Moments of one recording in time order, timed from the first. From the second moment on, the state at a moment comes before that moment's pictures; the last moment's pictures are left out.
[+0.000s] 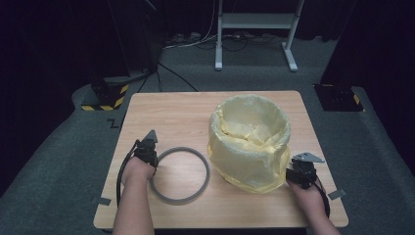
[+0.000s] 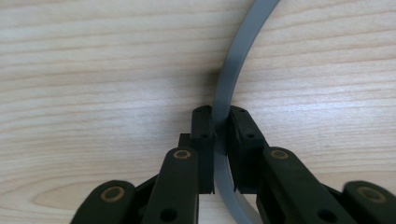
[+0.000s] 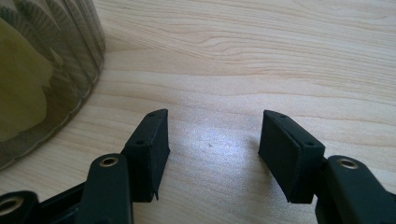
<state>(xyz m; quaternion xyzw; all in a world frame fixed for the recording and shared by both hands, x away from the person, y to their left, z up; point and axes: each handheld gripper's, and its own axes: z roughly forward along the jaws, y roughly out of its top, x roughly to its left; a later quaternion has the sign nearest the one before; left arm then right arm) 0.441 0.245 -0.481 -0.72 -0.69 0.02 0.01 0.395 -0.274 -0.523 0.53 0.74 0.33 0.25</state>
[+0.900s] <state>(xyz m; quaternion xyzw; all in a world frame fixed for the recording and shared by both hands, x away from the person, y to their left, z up) 0.391 0.297 -0.454 -0.67 -0.71 0.11 -0.17 0.387 -0.282 -0.510 0.52 0.71 0.38 0.28</state>
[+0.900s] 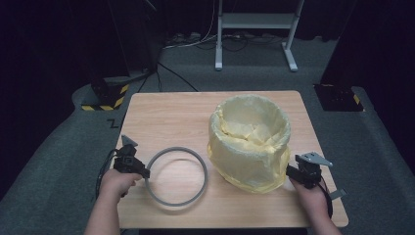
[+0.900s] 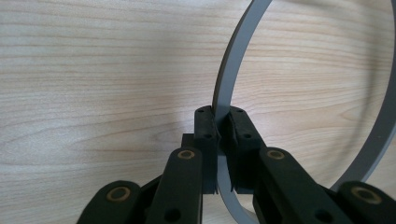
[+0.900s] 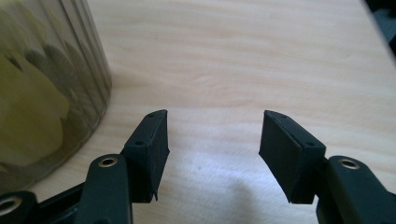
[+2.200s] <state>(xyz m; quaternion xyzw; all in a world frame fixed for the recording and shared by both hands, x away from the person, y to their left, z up) 0.389 0.302 -0.369 -0.66 -0.70 0.14 -0.23 0.349 -0.288 -0.466 0.45 0.63 0.49 0.40</state>
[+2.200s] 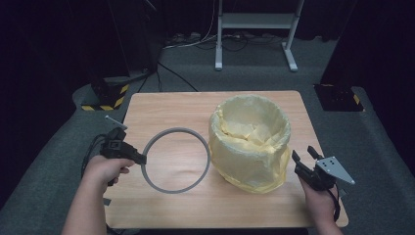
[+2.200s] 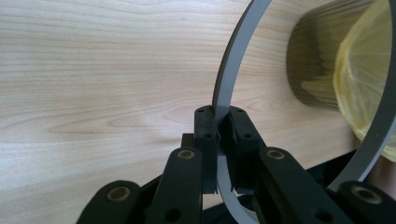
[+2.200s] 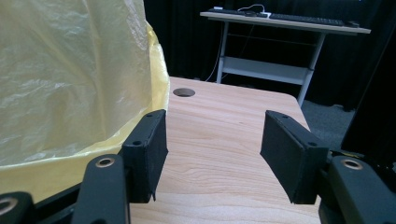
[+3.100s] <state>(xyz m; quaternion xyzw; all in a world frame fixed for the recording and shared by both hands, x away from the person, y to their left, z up) 0.388 0.299 -0.308 -0.66 -0.70 0.14 -0.23 0.348 -0.290 -0.465 0.45 0.62 0.50 0.40</state>
